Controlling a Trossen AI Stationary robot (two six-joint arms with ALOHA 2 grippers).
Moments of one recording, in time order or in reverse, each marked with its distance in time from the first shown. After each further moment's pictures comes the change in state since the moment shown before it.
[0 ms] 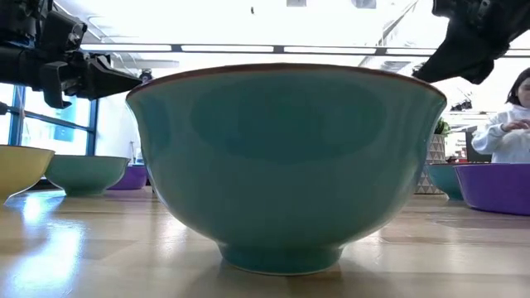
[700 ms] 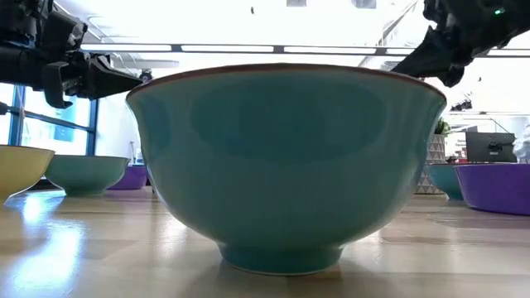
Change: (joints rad) left arm 0.000 0.000 -0.001 0.009 -0.009 0.000; right arm -0.192 -0.174 -0.164 0.350 -0.028 -0.388
